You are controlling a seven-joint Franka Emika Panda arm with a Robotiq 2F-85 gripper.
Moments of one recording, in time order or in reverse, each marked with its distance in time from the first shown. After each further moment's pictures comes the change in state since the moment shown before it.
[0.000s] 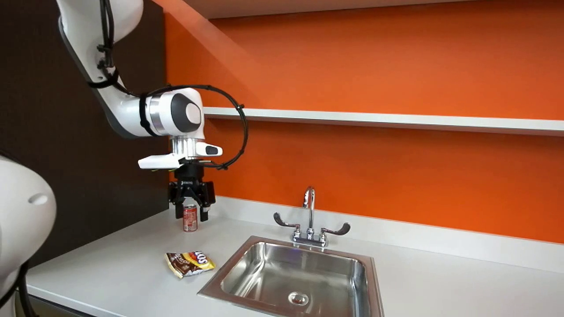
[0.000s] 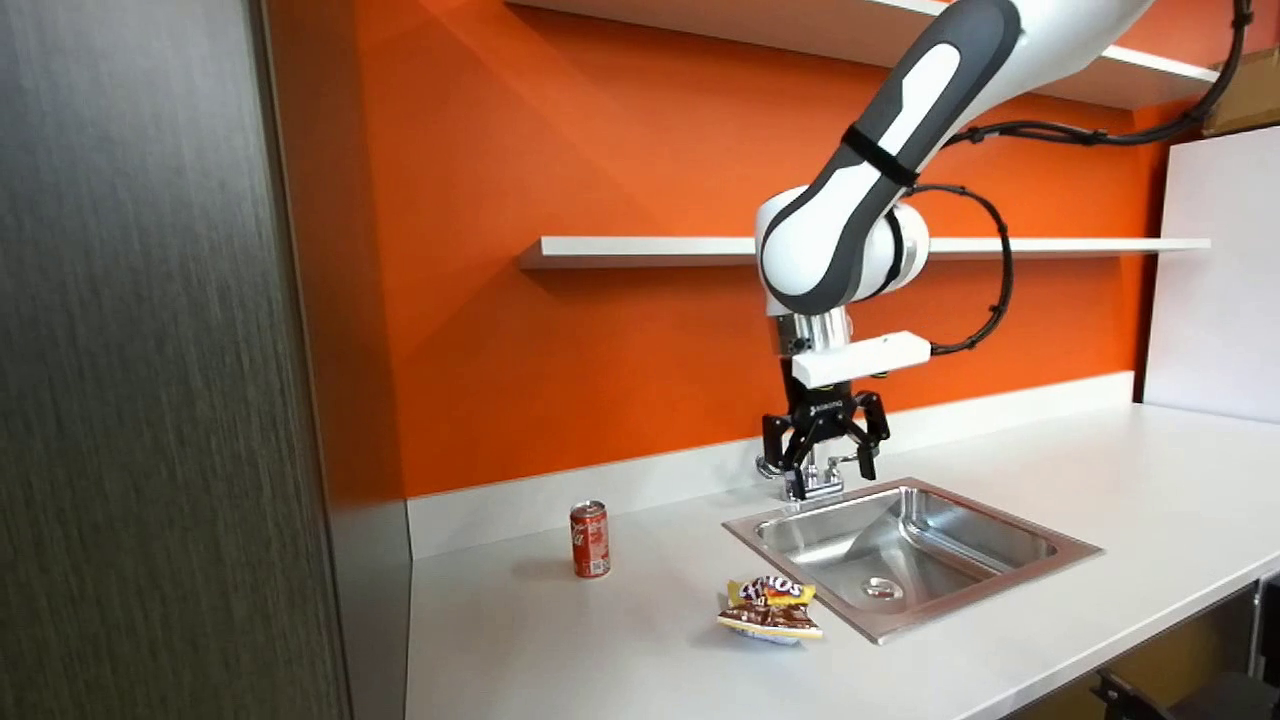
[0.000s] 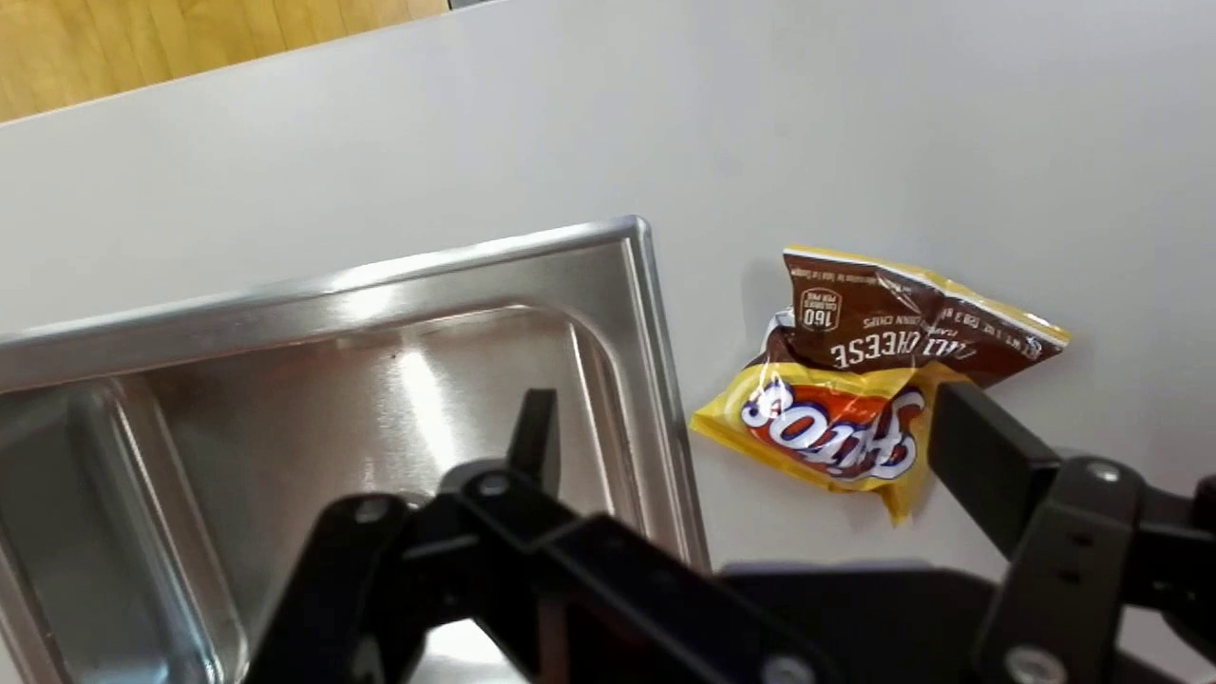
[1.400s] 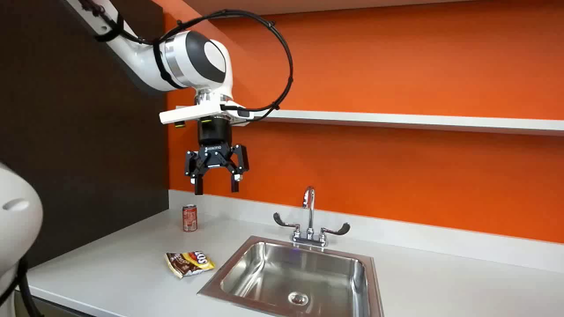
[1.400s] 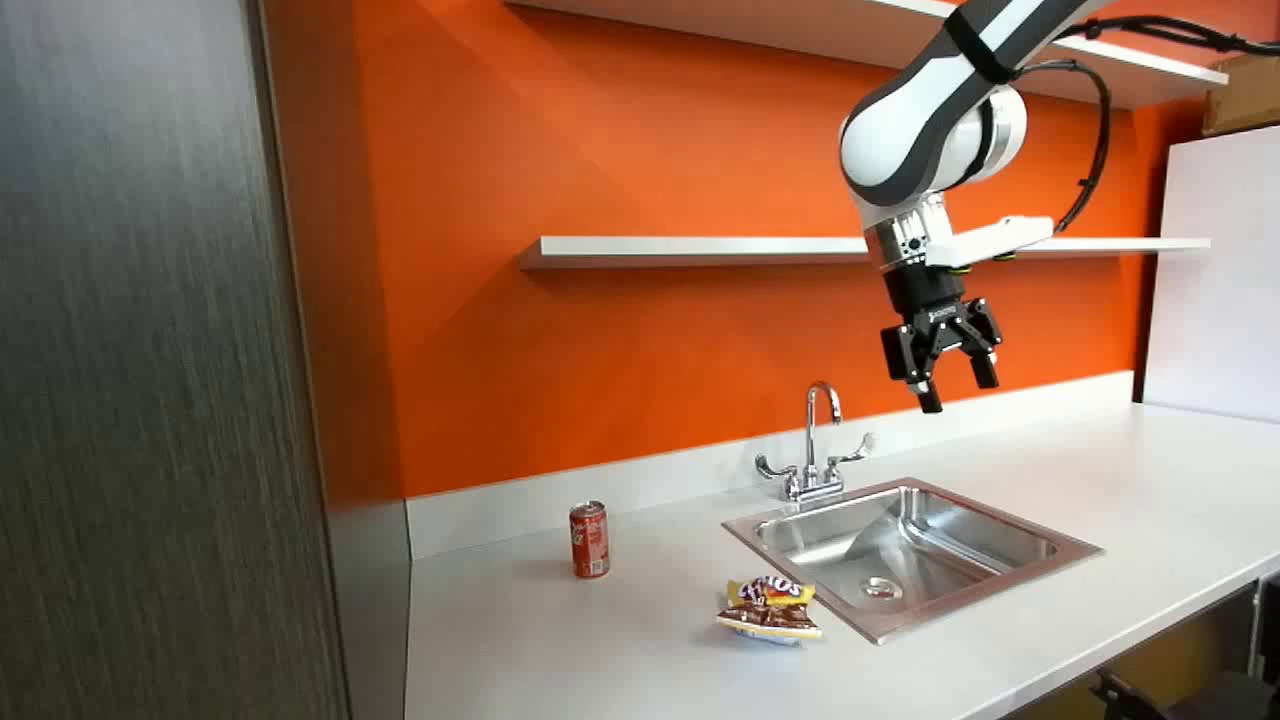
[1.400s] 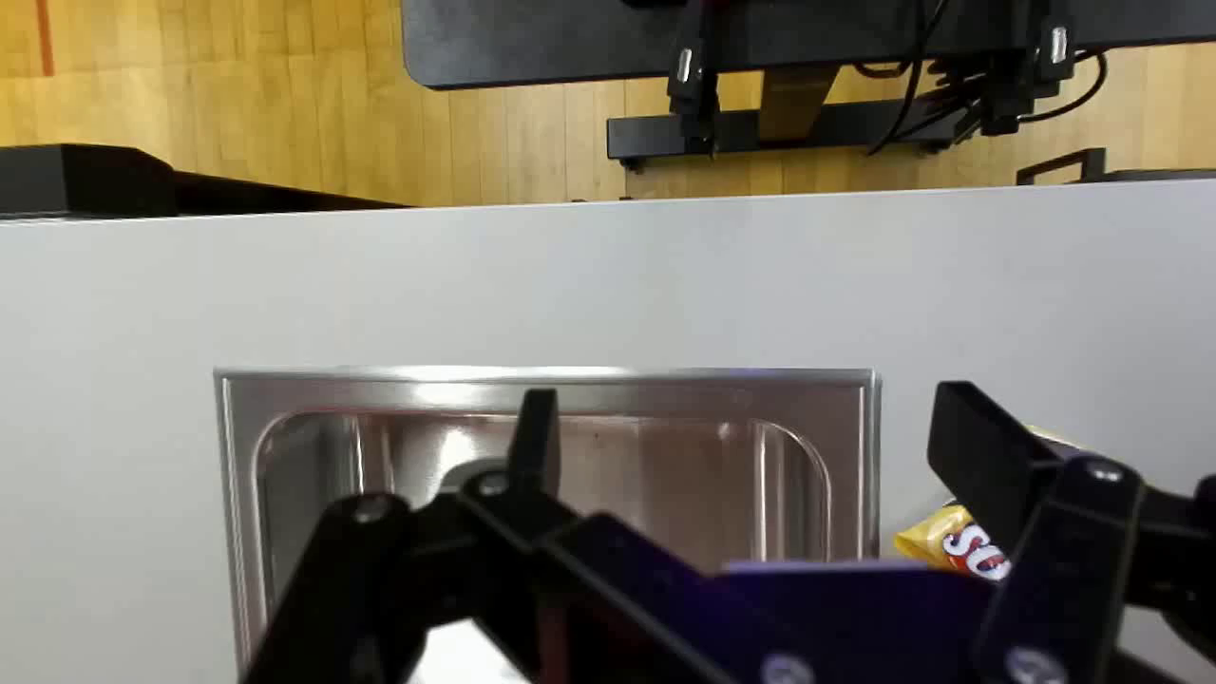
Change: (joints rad) arm -0.116 -0.275 -0.111 0.029 -0.089 -0.418 -0.386
